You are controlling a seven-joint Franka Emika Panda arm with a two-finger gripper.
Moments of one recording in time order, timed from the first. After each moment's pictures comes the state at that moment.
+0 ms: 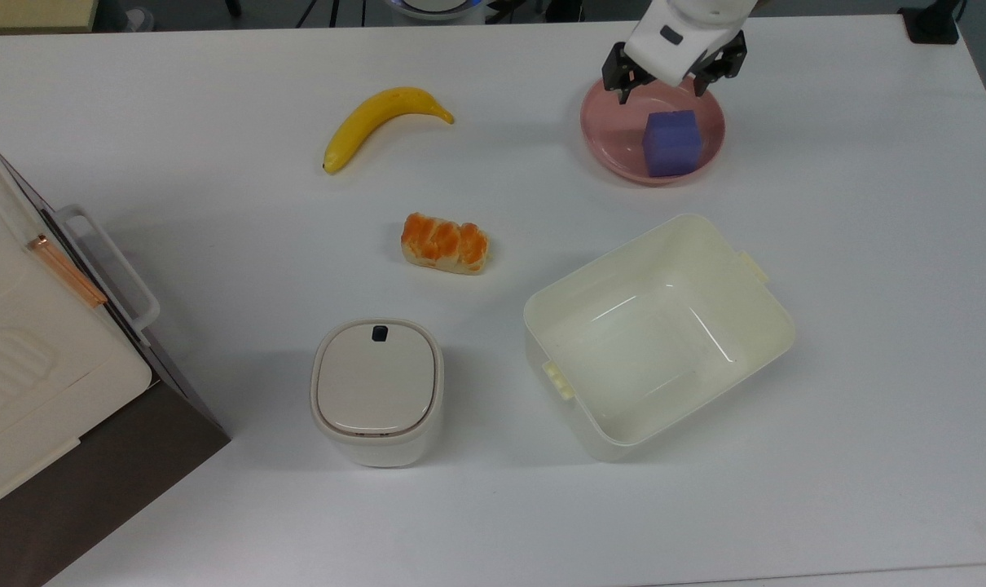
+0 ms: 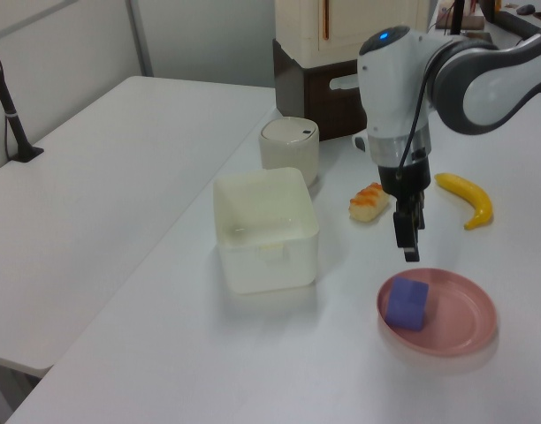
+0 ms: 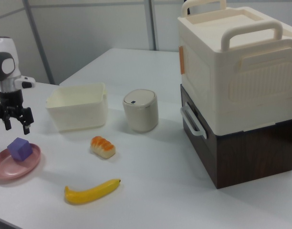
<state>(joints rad) 0.58 0.17 -0.05 -1.84 0.12 1.82 0.37</state>
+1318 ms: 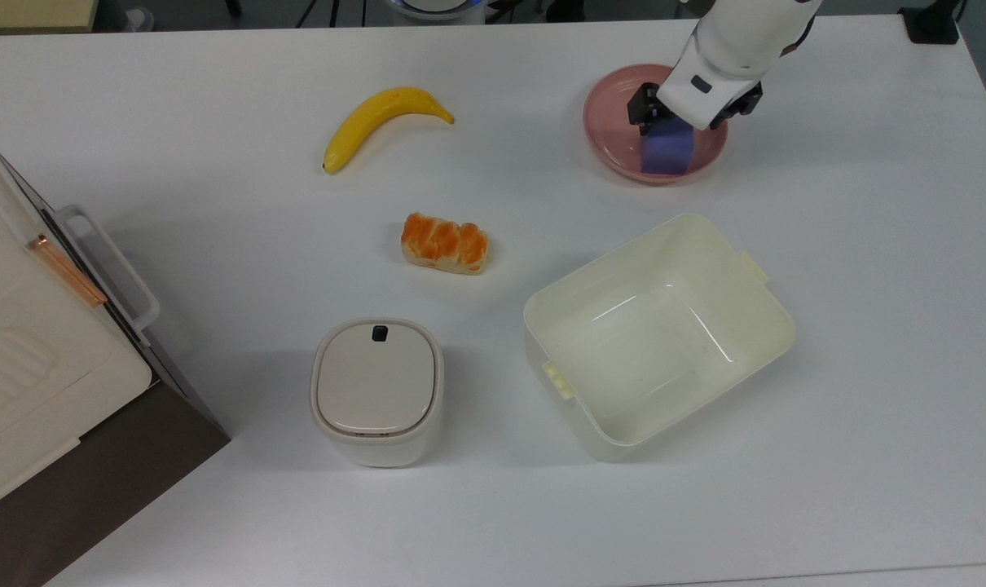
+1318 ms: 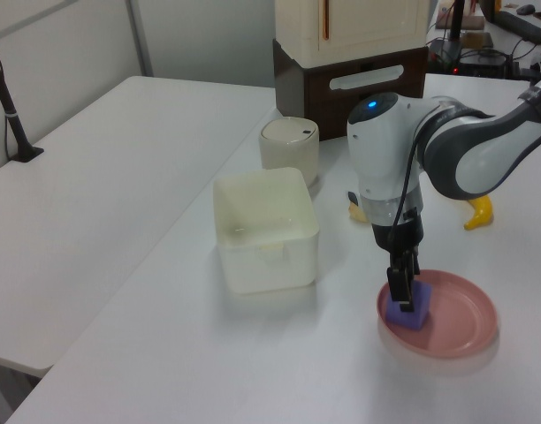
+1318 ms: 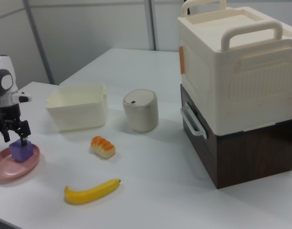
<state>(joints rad) 0.65 0.29 -0.06 -1.84 0.12 1.92 0.42</state>
